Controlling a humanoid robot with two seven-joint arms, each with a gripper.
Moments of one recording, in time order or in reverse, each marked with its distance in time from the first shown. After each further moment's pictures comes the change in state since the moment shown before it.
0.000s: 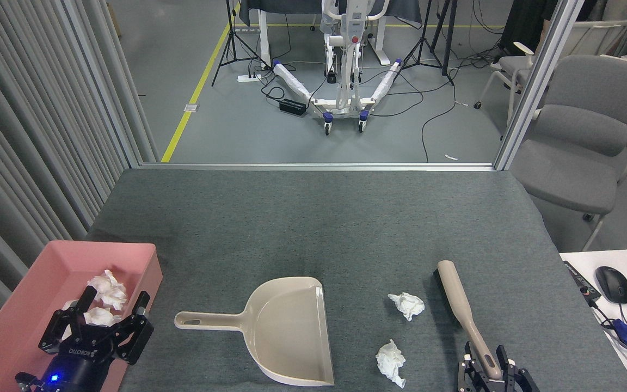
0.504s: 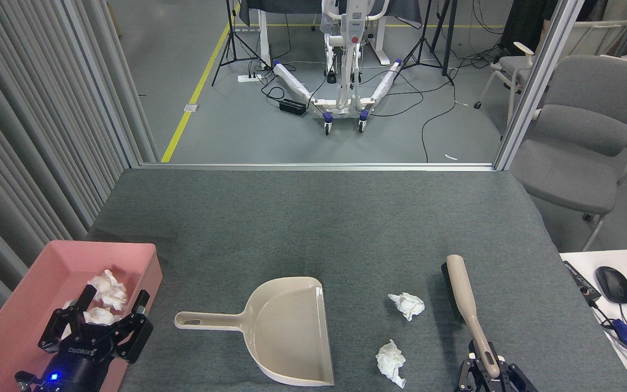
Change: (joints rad) left arm -0.004 0.000 0.001 0.001 0.000 0.000 0.000; right arm -0.002 -0.006 -0.012 0.000 -0.029 -0.069 -0.002
